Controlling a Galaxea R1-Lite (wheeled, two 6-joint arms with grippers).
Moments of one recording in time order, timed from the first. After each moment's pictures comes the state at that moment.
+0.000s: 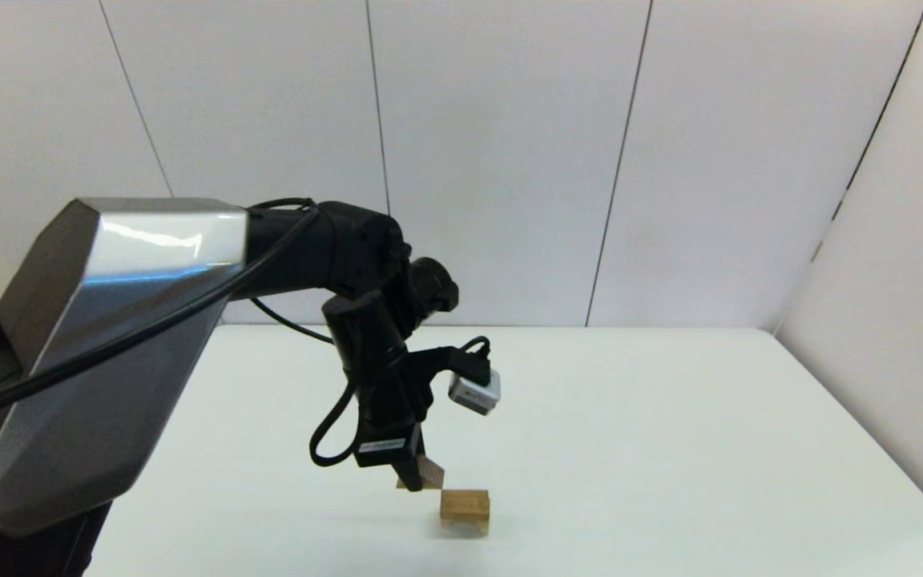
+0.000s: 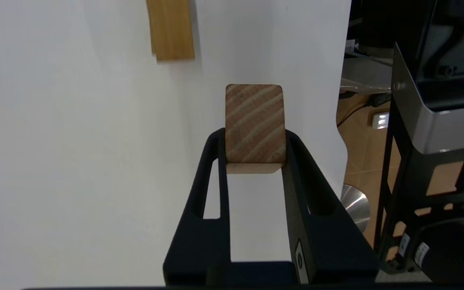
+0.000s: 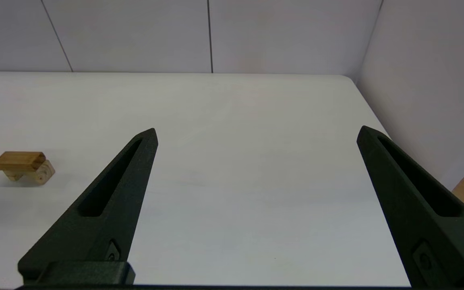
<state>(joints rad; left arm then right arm) -0.61 2.30 -1.96 1.23 -0.31 1.00 0.00 0.00 0.00 0.00 0.00 0.00</state>
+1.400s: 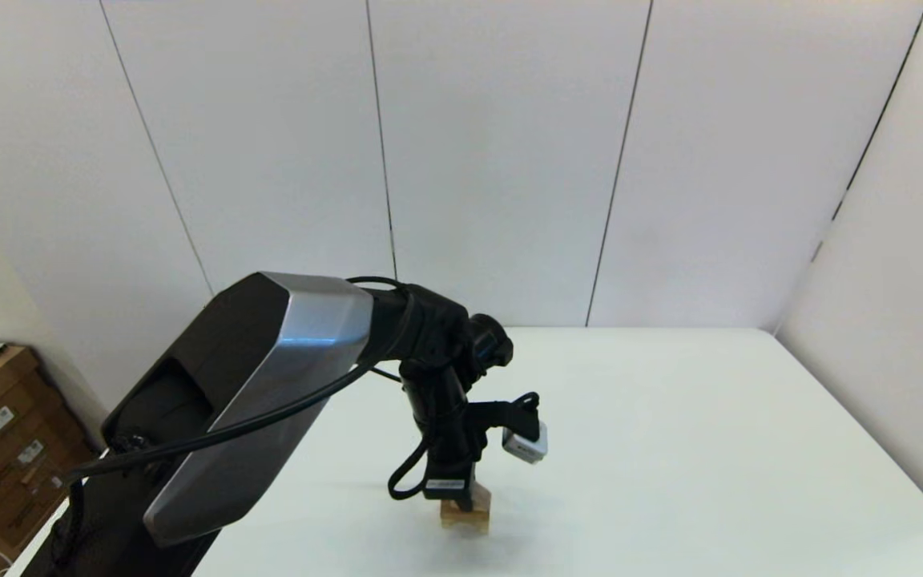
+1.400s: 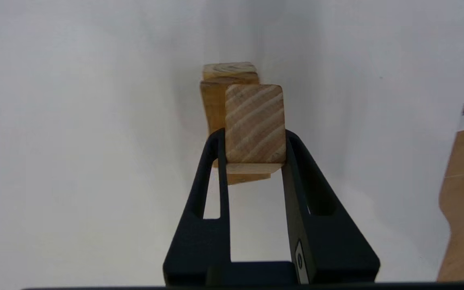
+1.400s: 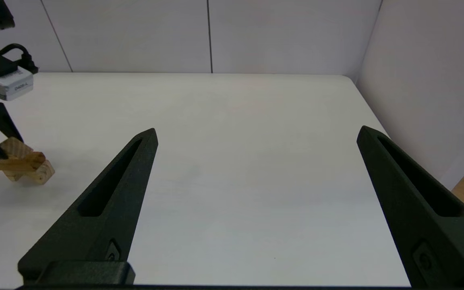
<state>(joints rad) -0.70 2.51 -1.97 0.94 -0.25 1.00 0.00 0.00 0.00 0.00 0.00 0.00</state>
